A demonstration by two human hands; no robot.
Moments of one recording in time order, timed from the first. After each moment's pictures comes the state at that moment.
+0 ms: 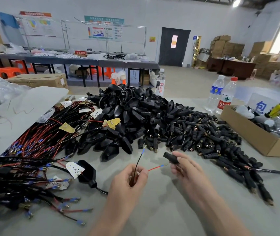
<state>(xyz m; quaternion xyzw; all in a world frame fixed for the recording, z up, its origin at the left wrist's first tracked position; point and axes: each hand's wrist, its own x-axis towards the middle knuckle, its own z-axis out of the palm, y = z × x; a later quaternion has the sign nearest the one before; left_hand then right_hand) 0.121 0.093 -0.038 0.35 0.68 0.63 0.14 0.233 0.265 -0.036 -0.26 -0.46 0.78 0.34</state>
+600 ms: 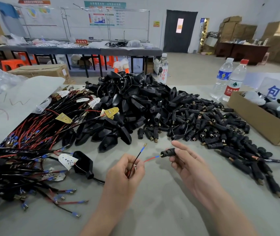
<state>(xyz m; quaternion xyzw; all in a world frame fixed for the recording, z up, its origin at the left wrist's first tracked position) 0.119 0.099 -0.045 0.37 0.70 0.60 0.06 0.238 0.255 -0.028 -0.23 -0.44 0.81 0.31</state>
